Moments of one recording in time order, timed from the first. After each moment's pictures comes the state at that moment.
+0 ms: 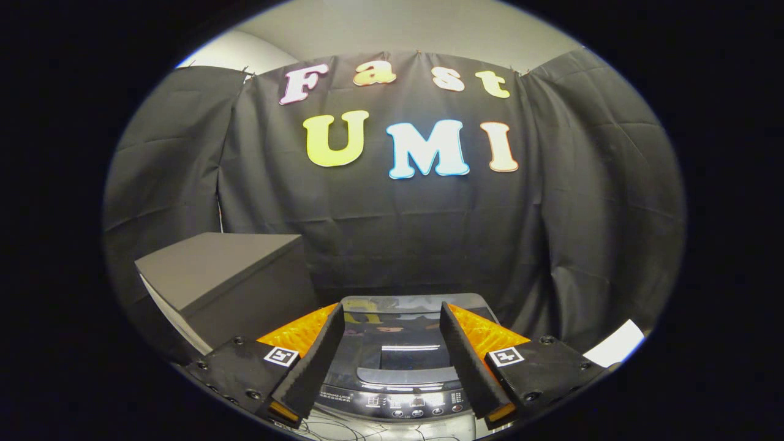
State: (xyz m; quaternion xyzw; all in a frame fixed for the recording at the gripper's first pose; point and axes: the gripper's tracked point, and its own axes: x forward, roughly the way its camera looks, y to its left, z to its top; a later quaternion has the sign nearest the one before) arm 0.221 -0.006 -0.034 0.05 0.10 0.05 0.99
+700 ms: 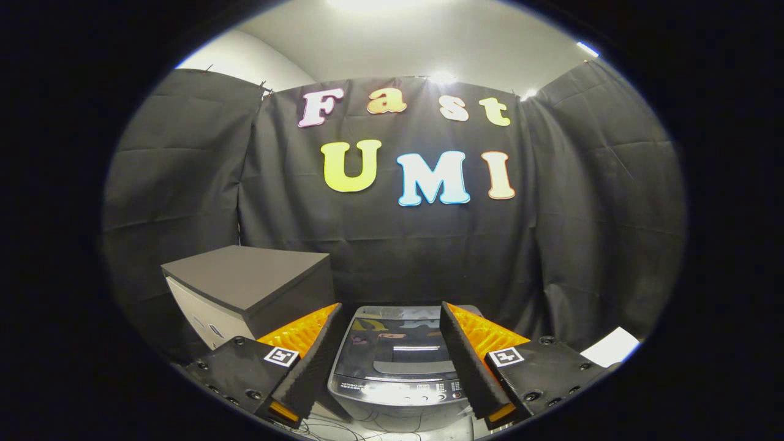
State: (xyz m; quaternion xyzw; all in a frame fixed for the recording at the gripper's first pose) arm 0.130 0.005 0.004 0.04 0.04 0.05 1.00
